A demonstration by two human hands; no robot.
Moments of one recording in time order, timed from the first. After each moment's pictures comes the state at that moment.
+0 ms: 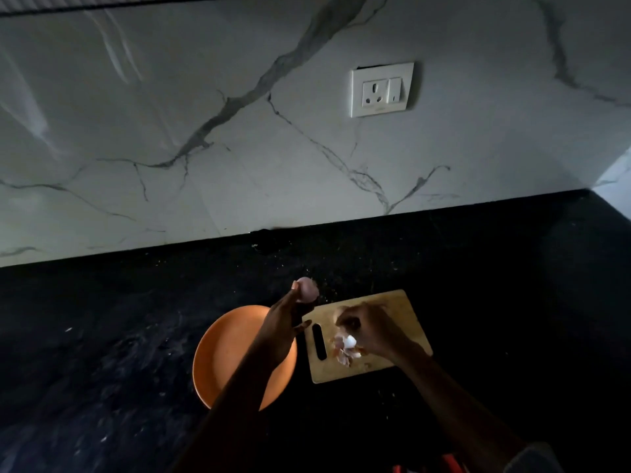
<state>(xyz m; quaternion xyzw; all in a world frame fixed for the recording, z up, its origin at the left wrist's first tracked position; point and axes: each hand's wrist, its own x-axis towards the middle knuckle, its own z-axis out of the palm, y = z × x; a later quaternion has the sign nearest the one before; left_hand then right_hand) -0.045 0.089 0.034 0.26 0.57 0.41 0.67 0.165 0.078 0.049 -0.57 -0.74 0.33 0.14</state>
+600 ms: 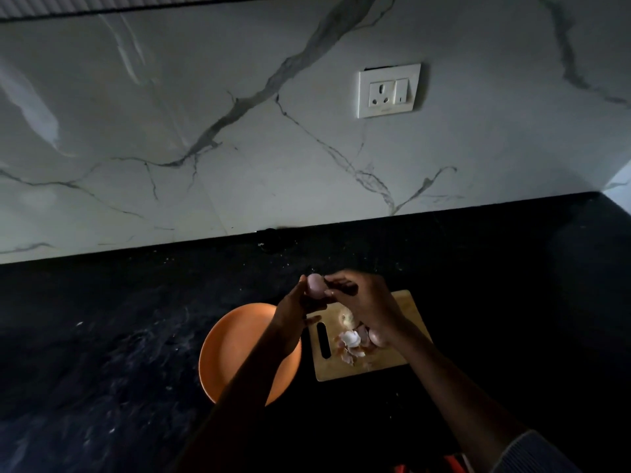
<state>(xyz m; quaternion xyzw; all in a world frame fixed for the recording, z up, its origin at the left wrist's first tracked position) -0.034 0.083 0.074 0.30 0.56 0.38 0.67 0.141 0.094 0.099 -0.49 -0.70 0.36 0.38</state>
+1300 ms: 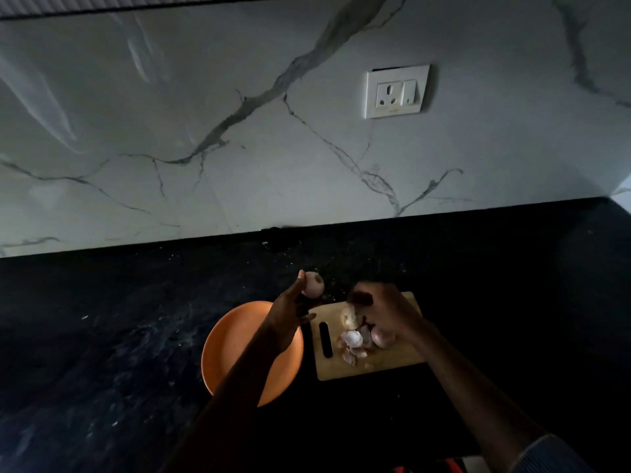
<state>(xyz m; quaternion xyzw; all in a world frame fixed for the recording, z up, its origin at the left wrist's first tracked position) -0.047 0.077 0.087 0.29 0.55 0.41 0.67 0.171 0.101 0.082 -0.53 -0.73 0.36 0.22</state>
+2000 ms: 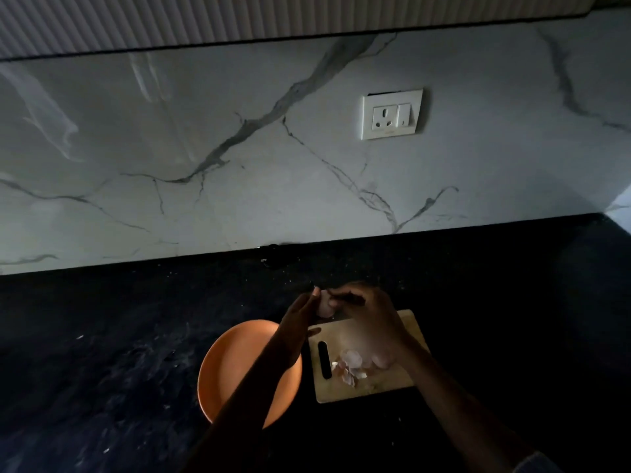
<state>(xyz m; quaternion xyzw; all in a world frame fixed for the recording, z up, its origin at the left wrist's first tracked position) -0.026 0.083 0.095 0.35 0.57 0.41 0.63 0.144 0.109 0.096 -0.48 -0.68 0.40 0.38</state>
